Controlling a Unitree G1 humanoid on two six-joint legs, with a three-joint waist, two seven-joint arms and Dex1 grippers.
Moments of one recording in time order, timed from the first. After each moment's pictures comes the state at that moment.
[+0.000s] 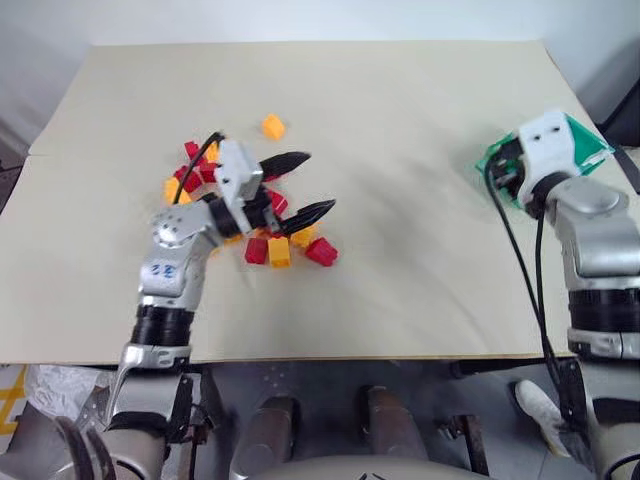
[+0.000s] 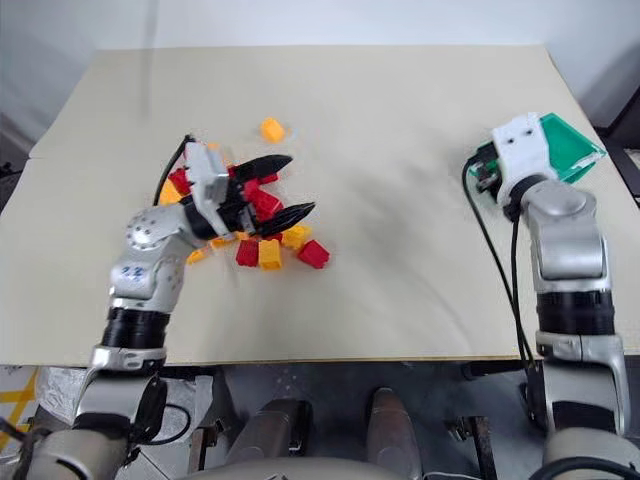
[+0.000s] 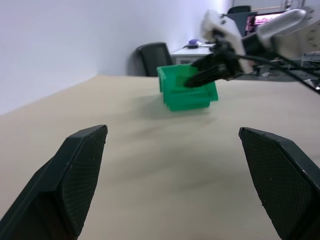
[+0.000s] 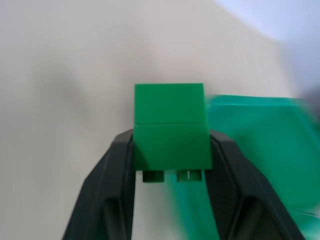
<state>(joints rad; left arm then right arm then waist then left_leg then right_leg) -0.70 0.31 0.00 0.22 -0.33 0.09 -0.89 -0.80 -0.67 -0.06 0.31 -0.04 0.61 0.31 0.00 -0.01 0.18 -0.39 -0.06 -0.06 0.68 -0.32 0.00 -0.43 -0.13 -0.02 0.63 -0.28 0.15</state>
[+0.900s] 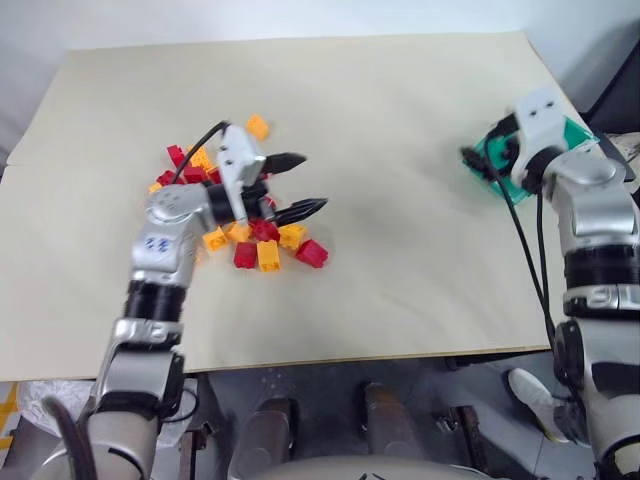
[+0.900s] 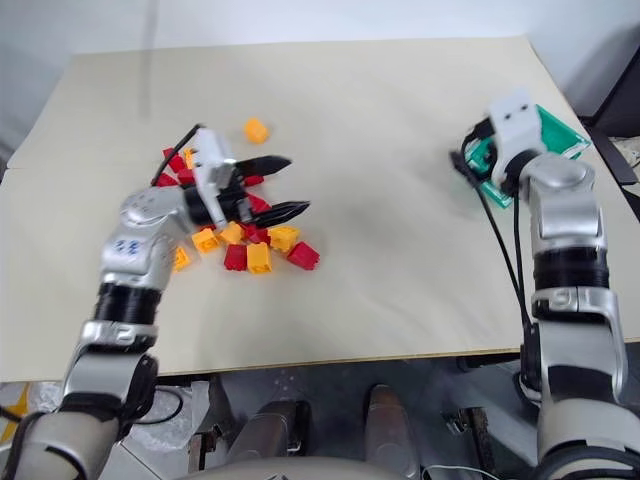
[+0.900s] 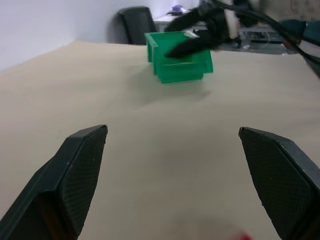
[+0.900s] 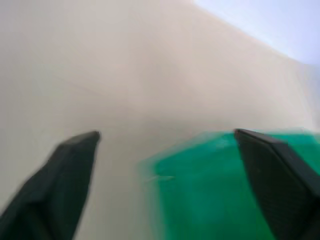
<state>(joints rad) -0.62 0.50 0.08 0.14 -0.37 0.28 -0.97 -0.82 -0.67 -0.04 0.49 0.12 0.32 0.79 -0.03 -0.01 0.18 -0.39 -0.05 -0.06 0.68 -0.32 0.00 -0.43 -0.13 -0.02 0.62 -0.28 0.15</state>
